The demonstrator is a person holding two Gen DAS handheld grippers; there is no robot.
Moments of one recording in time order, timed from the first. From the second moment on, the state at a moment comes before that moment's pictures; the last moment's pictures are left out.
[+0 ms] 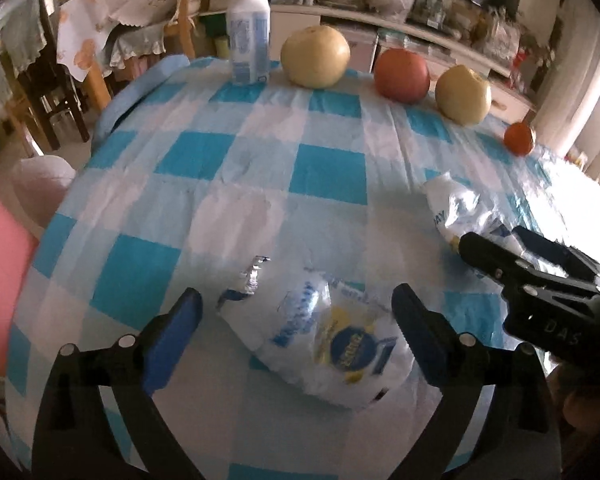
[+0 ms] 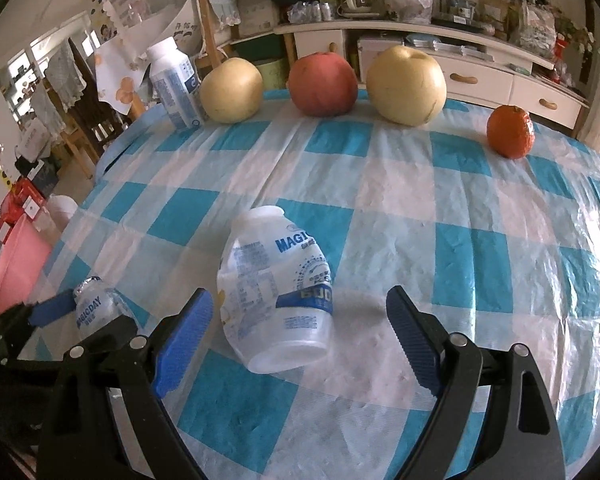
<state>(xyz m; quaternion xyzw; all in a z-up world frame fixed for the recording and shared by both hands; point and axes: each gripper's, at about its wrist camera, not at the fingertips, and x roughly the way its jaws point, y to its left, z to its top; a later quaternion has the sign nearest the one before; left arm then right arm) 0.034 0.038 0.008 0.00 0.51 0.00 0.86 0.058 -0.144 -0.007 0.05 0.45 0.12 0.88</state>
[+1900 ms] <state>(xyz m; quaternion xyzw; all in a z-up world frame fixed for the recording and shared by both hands) -0.007 0.139 0.079 -0.08 0.41 -0.06 0.90 -0.008 -0.096 0.046 0.05 0.38 0.20 0.90</state>
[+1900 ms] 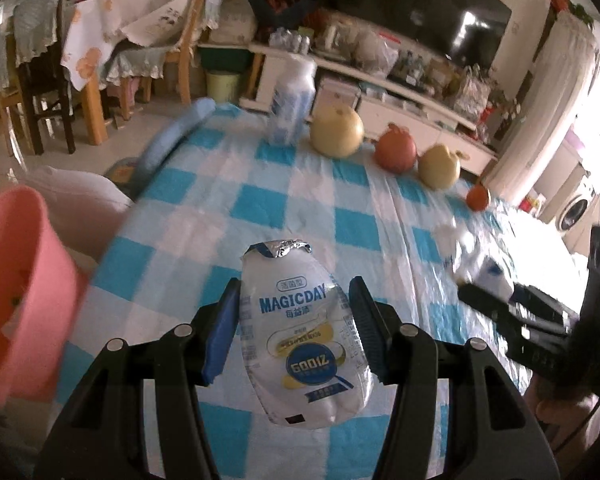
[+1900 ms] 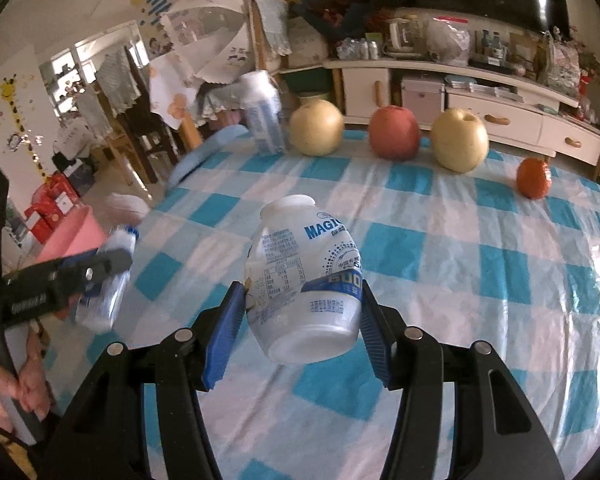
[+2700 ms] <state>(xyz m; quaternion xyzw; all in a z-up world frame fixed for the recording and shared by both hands) -0.044 0.354 0.126 -0.21 0.33 0.13 0.91 -0.053 0.129 0.095 0.00 0.35 0.36 0.86</state>
